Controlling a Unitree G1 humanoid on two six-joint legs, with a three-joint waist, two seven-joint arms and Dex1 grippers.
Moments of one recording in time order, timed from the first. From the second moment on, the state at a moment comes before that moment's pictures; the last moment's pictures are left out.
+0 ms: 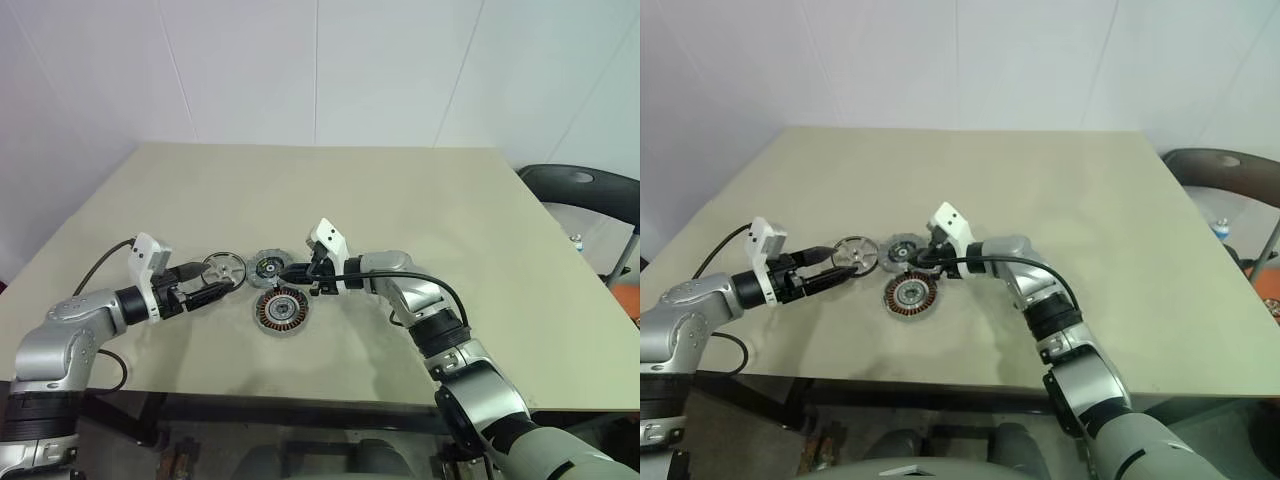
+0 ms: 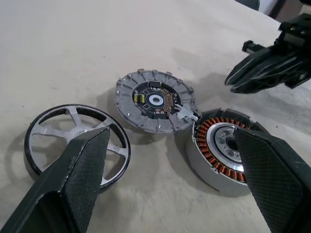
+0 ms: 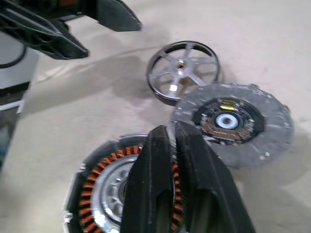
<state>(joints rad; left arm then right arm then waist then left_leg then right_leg) -0.16 0.73 0.22 -0.02 -0.56 0.62 -0.94 -0.72 -0.14 0.27 0.39 0.16 0.51 0.99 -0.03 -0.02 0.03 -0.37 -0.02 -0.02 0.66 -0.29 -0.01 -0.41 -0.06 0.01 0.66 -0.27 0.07</state>
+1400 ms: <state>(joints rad) -0.35 0.47 0.20 0.45 -0.41 0.44 -0.73 -0.68 -0.18 0.30 0.38 0.13 0.47 0.93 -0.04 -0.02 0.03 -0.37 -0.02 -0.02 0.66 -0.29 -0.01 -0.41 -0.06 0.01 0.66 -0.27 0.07</state>
